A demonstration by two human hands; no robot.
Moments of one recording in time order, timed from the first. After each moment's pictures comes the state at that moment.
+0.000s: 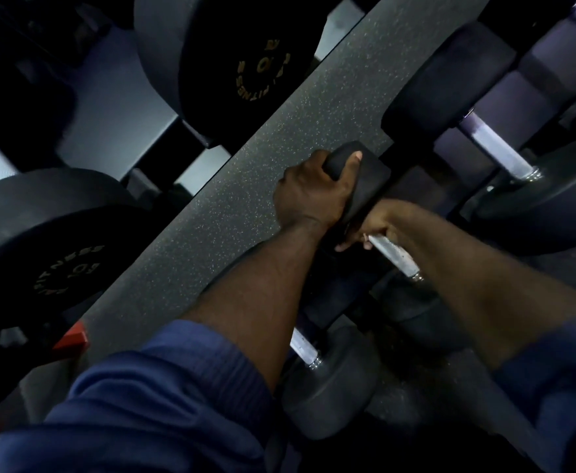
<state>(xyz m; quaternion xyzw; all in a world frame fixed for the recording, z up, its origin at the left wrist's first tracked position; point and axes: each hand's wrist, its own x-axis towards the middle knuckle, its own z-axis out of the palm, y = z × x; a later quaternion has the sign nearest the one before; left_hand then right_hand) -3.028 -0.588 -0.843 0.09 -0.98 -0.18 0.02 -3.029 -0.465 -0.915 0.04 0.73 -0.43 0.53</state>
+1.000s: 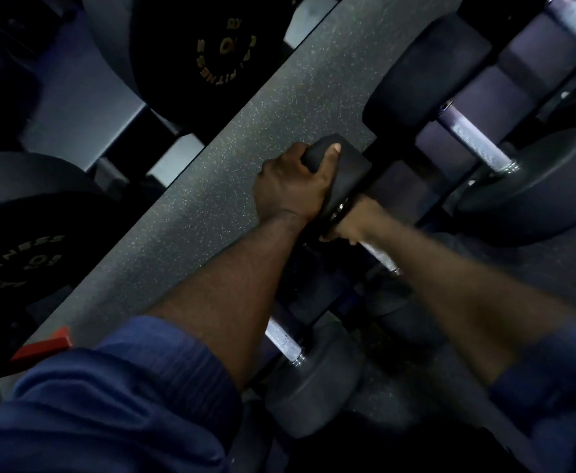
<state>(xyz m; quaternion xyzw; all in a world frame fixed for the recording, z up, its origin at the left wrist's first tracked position) -3.029 -0.587 -0.849 0.10 -0.98 -0.17 0.04 -3.012 -0.464 -0.932 0.04 0.84 -0.38 0.39</state>
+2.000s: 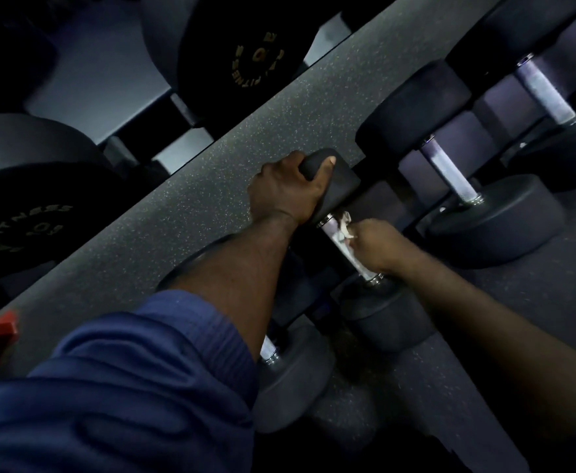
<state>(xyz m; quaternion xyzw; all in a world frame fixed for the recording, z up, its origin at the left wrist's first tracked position) -3.026 -0.587 -0.842 0.10 -0.98 -0.17 0.03 -2.981 -0.412 -0.901 -0.10 0.93 -0.24 0.27</state>
